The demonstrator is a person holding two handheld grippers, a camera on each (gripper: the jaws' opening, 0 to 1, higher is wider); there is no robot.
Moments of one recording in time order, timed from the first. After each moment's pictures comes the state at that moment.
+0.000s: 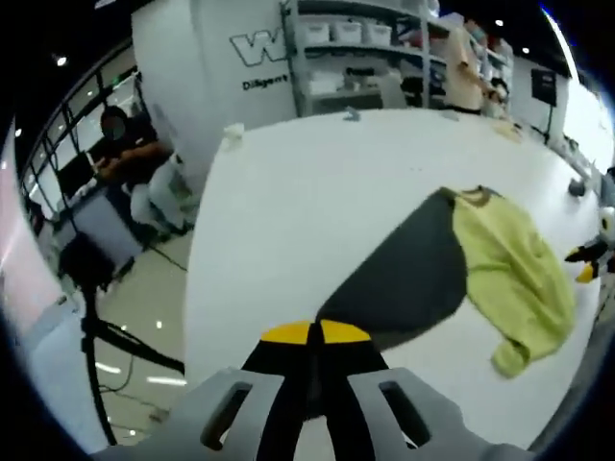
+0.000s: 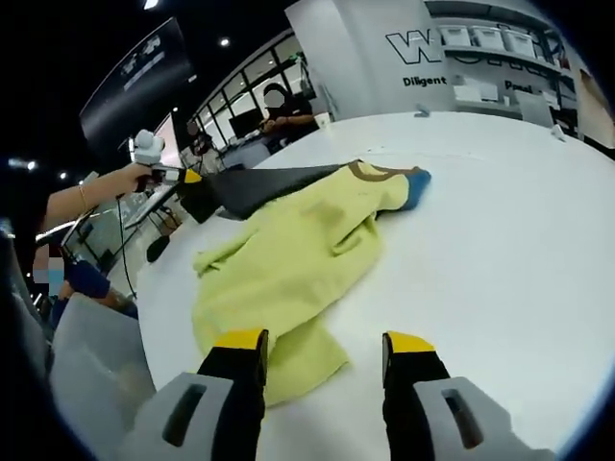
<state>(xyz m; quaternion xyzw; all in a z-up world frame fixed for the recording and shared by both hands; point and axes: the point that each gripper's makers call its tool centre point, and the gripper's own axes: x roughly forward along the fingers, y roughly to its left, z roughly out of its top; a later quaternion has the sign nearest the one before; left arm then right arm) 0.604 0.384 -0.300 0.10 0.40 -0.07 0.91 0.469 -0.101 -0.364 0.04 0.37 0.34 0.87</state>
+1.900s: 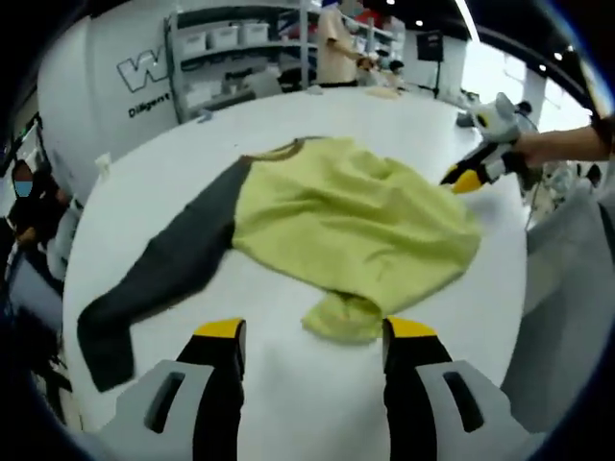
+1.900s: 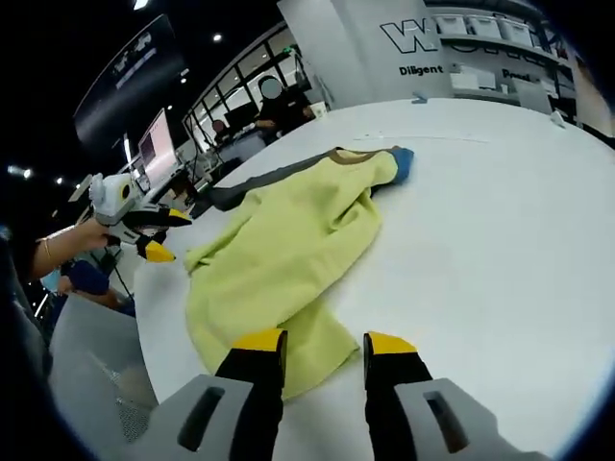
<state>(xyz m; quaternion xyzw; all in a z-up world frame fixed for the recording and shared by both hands) 0.462 0.180 -0.361 0.16 0.36 -0.33 0.86 0.467 -0.097 -0.383 0.05 0.39 0.33 0.86</state>
